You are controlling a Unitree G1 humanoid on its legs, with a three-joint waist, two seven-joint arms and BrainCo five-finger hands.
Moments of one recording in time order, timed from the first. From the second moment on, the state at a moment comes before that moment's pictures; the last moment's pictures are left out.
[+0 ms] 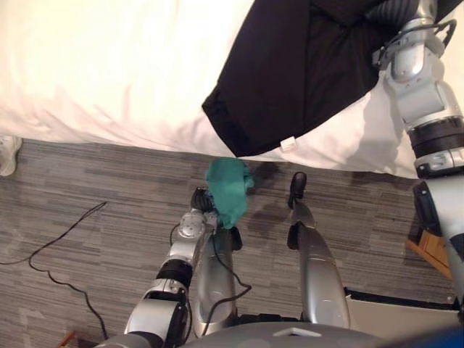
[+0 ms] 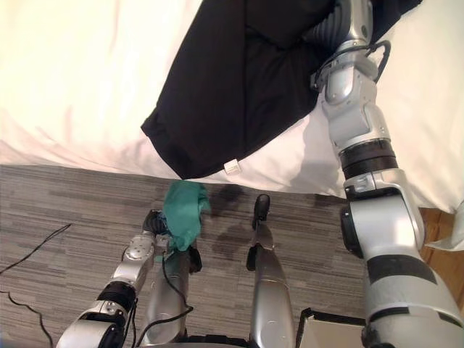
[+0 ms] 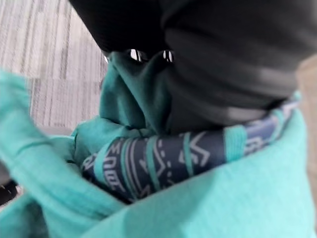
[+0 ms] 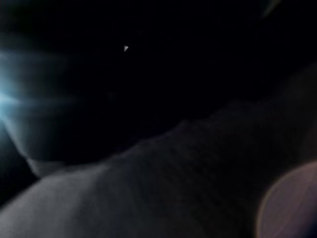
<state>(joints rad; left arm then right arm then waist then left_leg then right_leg) -0.33 0.09 0.01 0.77 0.01 -0.07 0.13 -1.24 -0.58 0.24 0.75 -0.37 -0.01 -0.31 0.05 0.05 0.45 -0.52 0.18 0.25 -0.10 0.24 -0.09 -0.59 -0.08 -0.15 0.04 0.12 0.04</state>
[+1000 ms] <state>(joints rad) 0.02 0.05 0.12 0.90 0.12 0.00 0.13 0.06 -0.05 0.23 0.55 -0.08 -0.07 -0.02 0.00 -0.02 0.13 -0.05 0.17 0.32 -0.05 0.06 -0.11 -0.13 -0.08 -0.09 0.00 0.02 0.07</state>
